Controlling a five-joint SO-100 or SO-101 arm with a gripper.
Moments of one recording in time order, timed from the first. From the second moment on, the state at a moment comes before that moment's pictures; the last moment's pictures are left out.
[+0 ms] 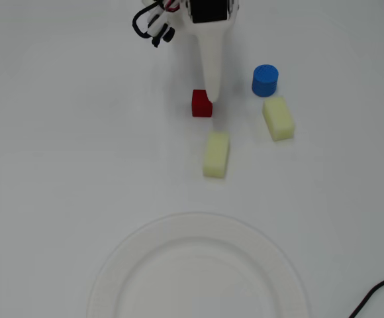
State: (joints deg) arm -9.1 130.8 134.5 69.9 7.2
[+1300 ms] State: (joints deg) arm -5.2 146.0 155.4 43.9 -1.1
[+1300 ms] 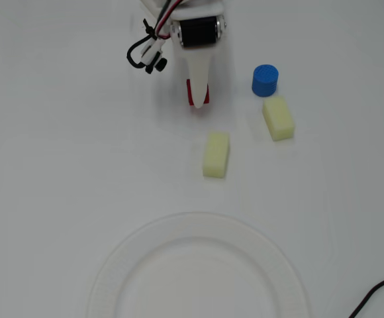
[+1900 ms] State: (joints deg) arm -0.7 152.8 154.4 16.2 -4.8
